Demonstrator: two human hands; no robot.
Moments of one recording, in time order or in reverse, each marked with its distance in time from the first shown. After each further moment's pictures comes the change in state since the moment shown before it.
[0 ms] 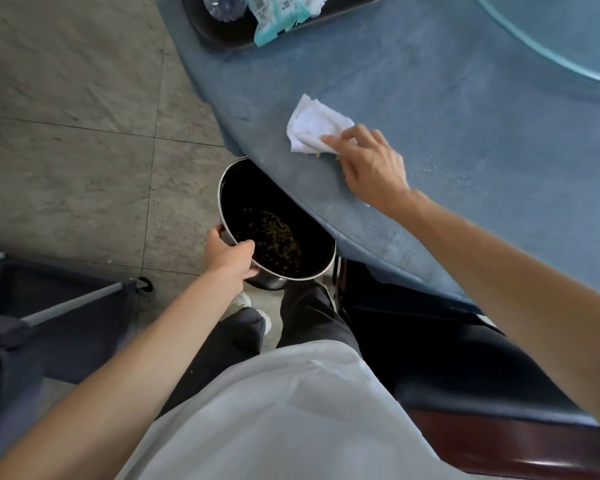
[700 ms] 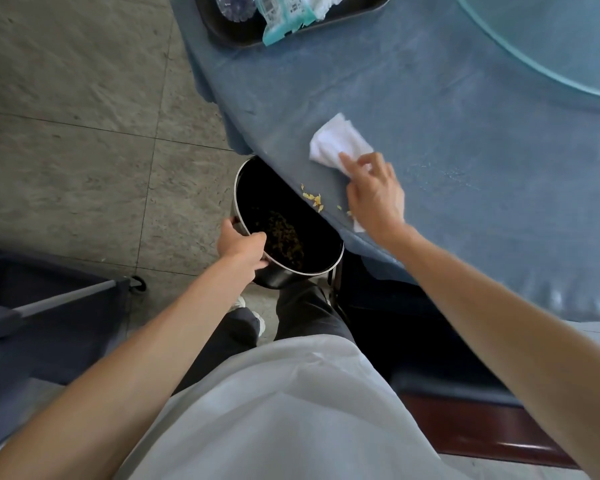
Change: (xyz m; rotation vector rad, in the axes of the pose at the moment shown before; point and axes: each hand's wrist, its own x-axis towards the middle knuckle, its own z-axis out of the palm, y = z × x) left_hand -0.008 -0.011 0.008 0.011 -0.036 0.042; right_hand -0.057 -0.025 0.017 0.048 0.096 0.232
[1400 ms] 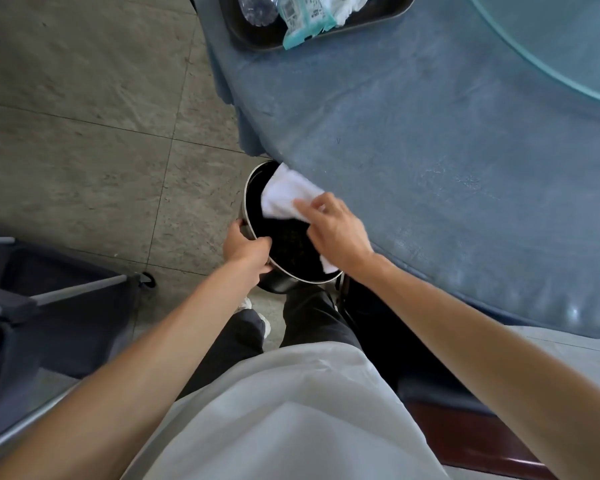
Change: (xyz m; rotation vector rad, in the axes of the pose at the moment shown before) left_hand -0.004 -0.006 -0.011 -0.015 0.003 0.014; right_hand -0.038 -0.054 0.033 0.087 -0.187 -0.255
